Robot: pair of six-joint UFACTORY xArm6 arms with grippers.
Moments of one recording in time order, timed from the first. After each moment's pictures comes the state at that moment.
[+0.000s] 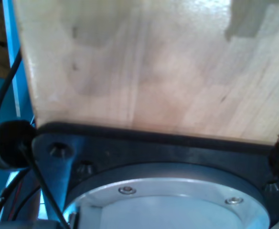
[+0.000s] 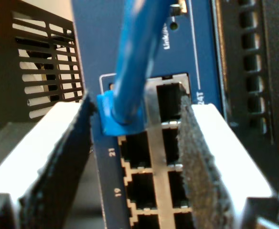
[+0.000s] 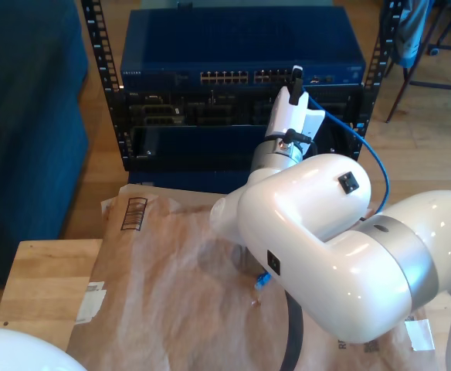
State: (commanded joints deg) left arm 99.2 -27.8 -6.3 3.1 60.4 -1.5; right arm 29.0 49.8 -82.7 46.8 -72.7 75.3
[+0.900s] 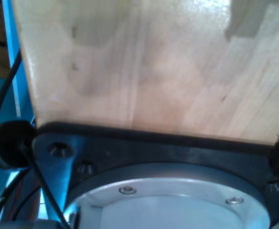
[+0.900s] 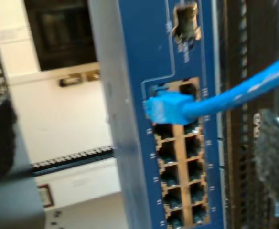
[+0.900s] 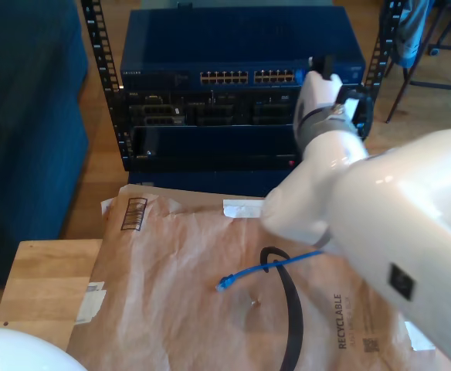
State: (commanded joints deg) left arm 99.2 -27.8 -6.3 3.1 60.4 -1.5; right arm 21.1 11.9 -50.3 35.6 -36.5 74.3
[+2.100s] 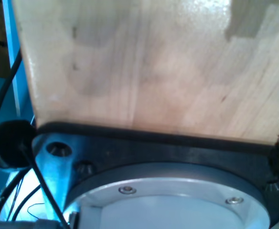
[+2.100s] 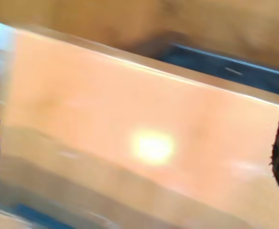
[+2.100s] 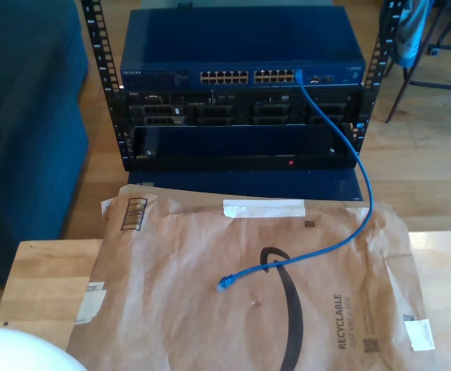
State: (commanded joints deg) left arm 99.2 -27.8 -6.3 3.1 60.4 -1.5; right arm -52.9 -21.8 -41.4 5.9 69.5 25.3
